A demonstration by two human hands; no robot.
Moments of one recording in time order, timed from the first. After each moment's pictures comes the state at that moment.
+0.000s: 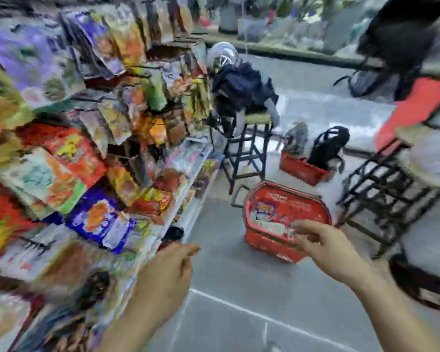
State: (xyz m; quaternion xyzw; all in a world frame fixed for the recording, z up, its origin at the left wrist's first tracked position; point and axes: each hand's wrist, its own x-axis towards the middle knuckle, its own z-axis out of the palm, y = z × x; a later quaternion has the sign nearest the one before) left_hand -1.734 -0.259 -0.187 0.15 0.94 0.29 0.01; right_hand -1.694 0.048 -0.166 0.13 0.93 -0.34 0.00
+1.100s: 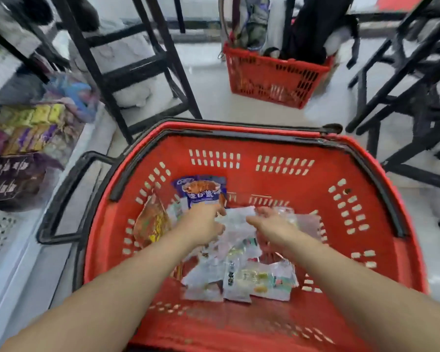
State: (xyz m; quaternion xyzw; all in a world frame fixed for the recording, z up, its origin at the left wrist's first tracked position) left_hand -2.162 0.292 -0.847 0.31 0.89 0.08 0.32; right_hand -2.058 0.440 -0.869 0.46 0.60 -0.62 0.20
